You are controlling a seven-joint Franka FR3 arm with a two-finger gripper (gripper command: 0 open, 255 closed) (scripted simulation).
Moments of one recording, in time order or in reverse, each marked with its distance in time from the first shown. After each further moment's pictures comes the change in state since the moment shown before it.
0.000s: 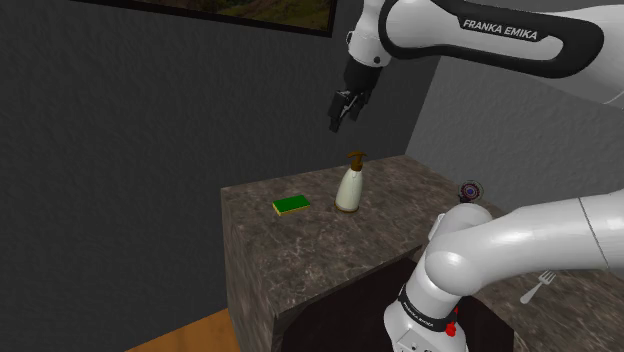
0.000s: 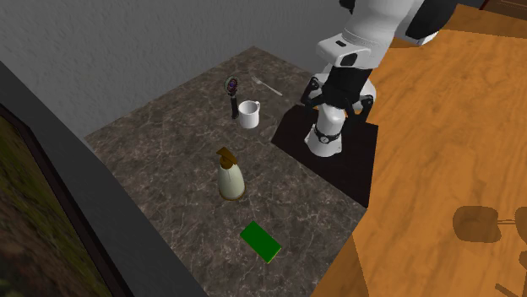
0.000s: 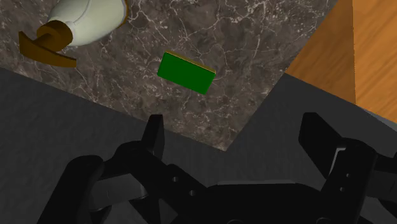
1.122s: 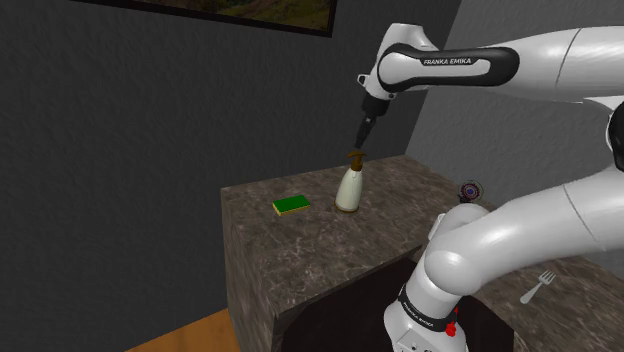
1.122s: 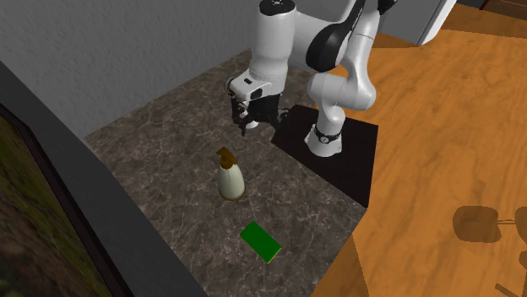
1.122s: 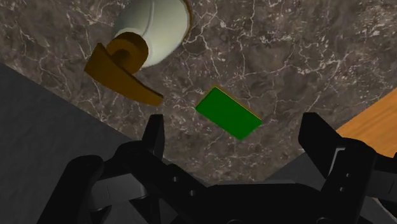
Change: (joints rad) arm -0.009 0.150 -0.400 -0.097 -0.149 0.215 -0.529
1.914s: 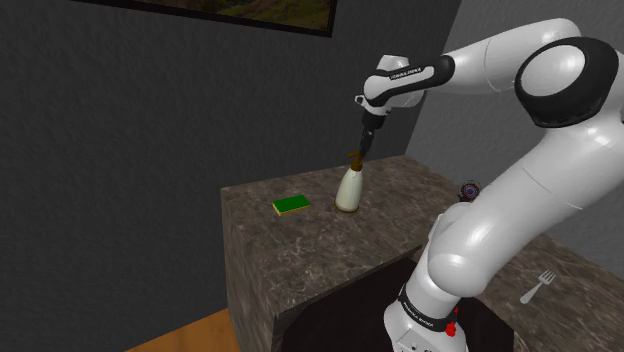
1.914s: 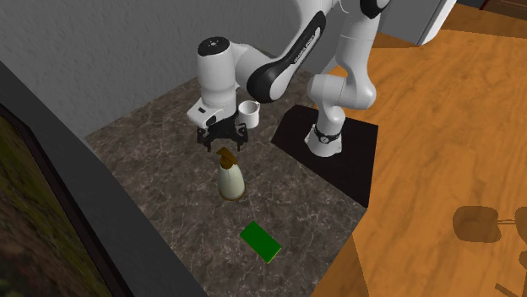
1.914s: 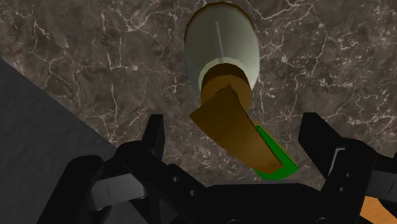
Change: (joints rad) arm 0.076 0.350 -0.299 0.130 0.054 0.182 -0.418
